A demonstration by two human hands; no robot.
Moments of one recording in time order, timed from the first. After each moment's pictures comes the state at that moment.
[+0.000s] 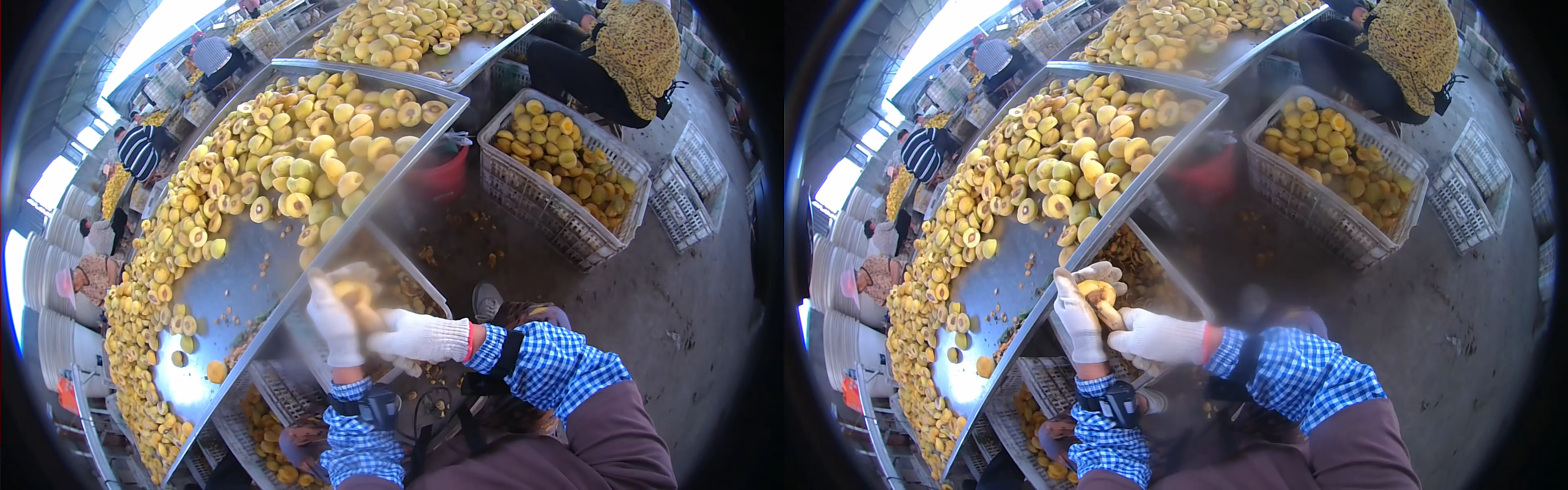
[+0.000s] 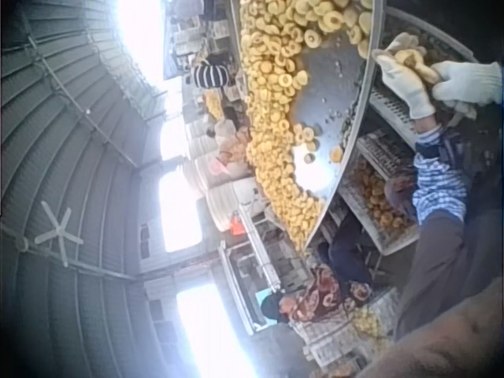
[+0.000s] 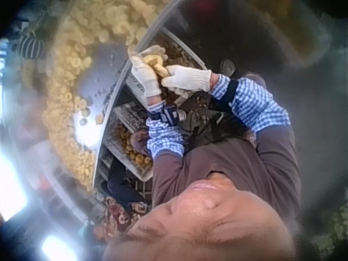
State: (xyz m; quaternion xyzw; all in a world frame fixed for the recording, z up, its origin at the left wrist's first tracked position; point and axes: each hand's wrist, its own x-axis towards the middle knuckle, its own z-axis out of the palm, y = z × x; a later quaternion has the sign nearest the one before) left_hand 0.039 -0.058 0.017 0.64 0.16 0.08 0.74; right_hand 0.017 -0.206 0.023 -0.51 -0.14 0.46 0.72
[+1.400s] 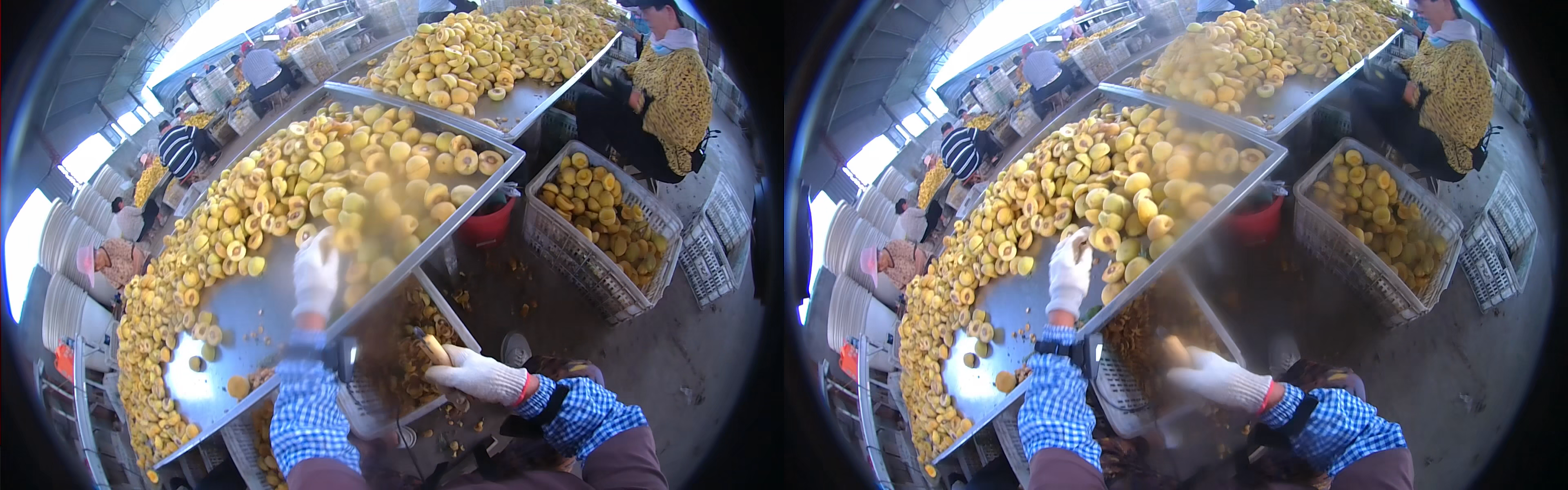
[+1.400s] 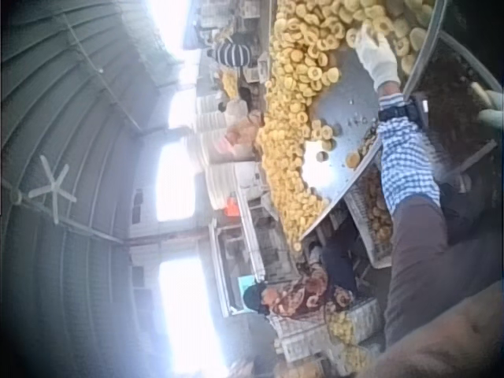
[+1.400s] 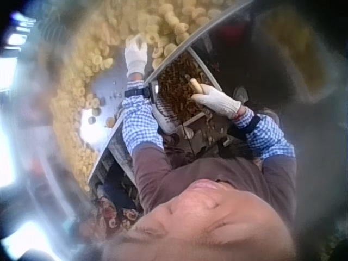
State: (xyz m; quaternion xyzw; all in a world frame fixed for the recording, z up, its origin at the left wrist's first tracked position) left_hand 0.168 0.060 0.030 0.94 -0.05 0.27 0.22; right_hand 0.023 -0.221 0.011 -0.59 -0.08 0.43 0.68
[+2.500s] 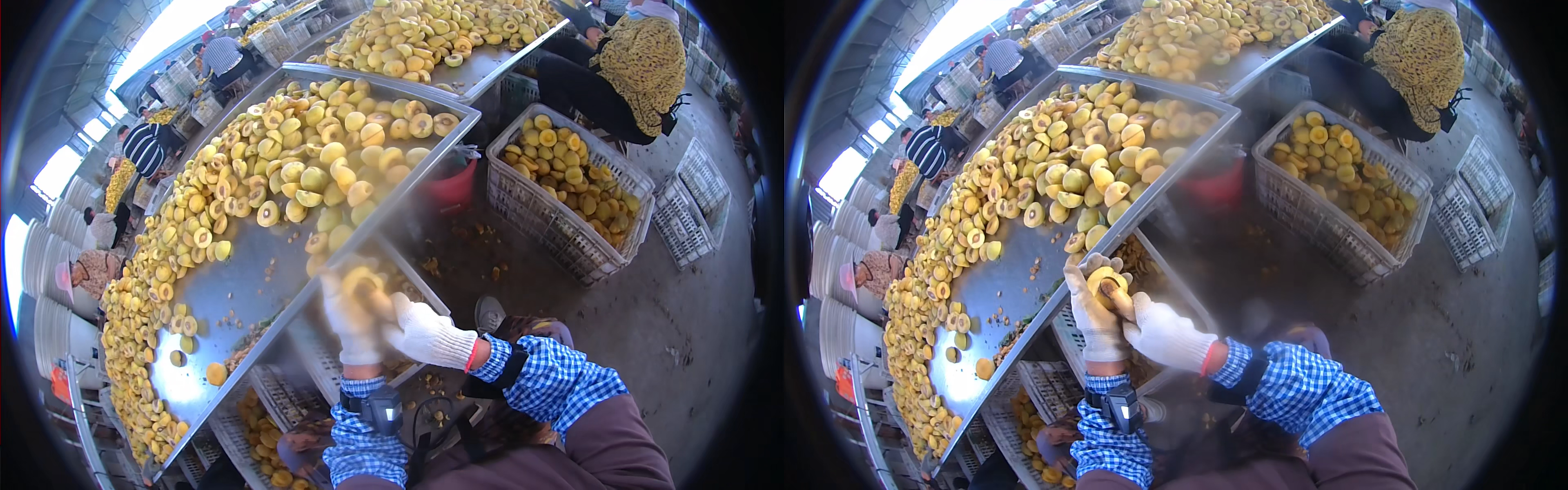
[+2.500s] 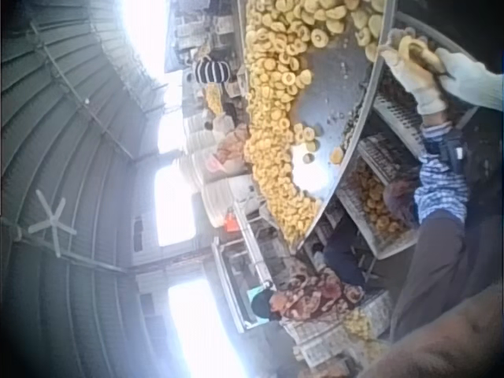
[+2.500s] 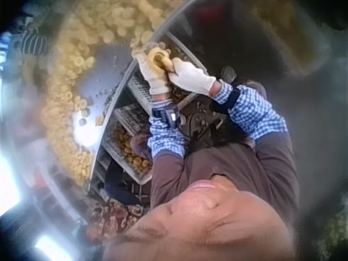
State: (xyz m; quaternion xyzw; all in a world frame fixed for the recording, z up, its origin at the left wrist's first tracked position) left_hand 0.057 -0.074 0.013 0.50 0.10 0.11 0.85; right_hand 0.023 -0.198 0.015 -0.82 -0.15 0.16 0.54
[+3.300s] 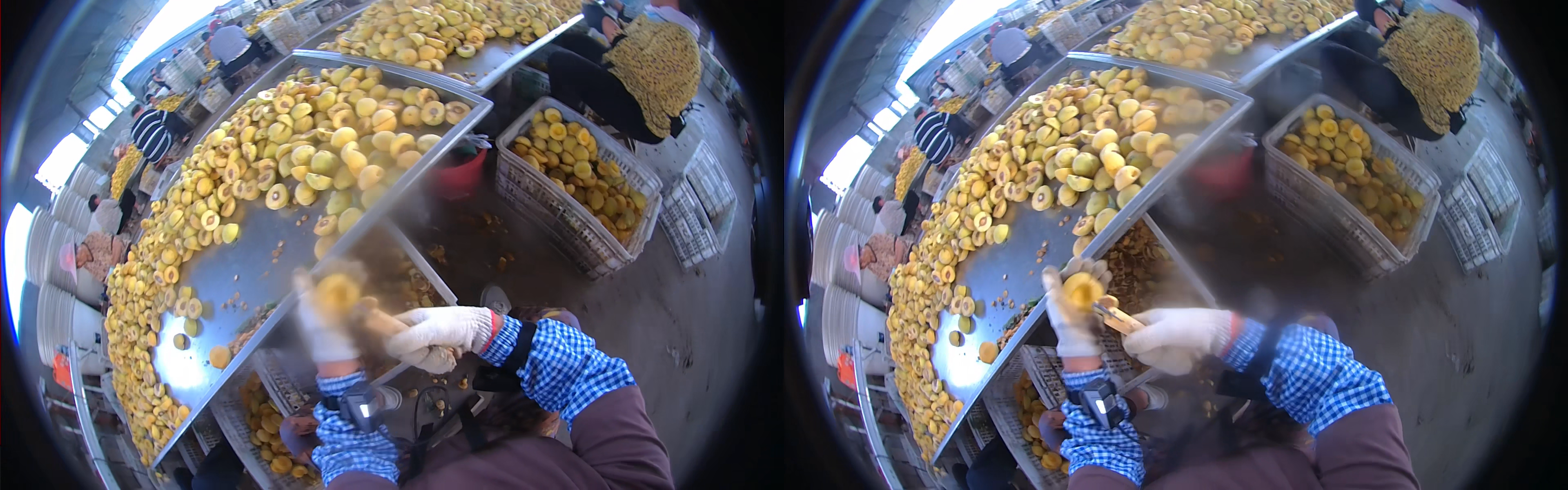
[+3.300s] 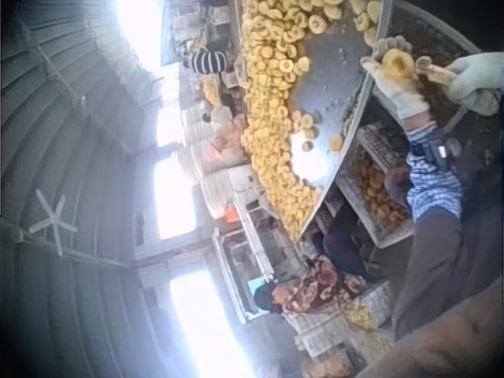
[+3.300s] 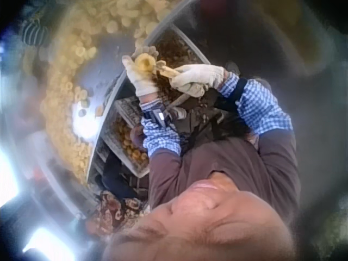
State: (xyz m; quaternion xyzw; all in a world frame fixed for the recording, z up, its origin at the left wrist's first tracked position) left_hand 0.029 -0.041 0.056 0.46 0.29 0.09 0.83; right_hand 0.022 -0.219 0.030 -0.29 -0.11 0.62 0.72
